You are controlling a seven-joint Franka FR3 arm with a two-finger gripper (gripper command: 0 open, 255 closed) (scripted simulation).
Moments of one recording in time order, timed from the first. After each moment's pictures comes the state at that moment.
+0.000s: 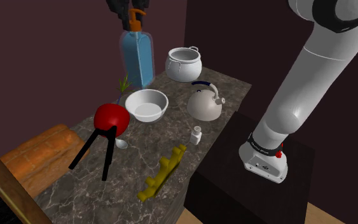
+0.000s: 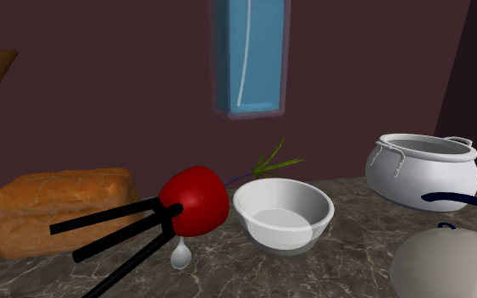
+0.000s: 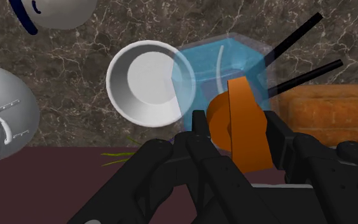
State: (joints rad) arm -0.05 0.02 0.60 -1.32 -0.02 1.35 0.51
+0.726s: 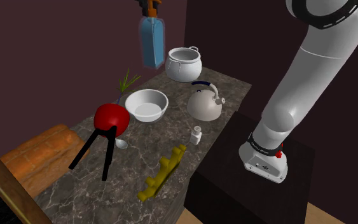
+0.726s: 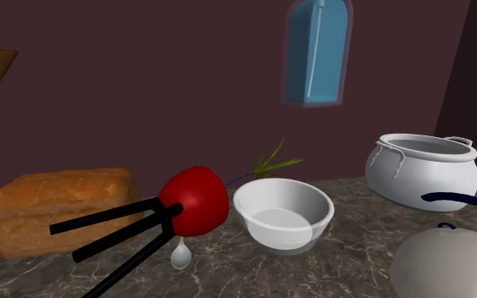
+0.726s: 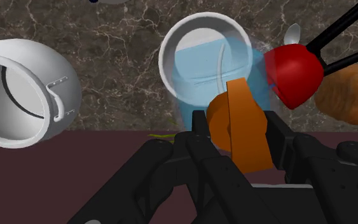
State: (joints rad) arm -0.18 0.06 0.48 -1.27 -0.04 1.33 0.25
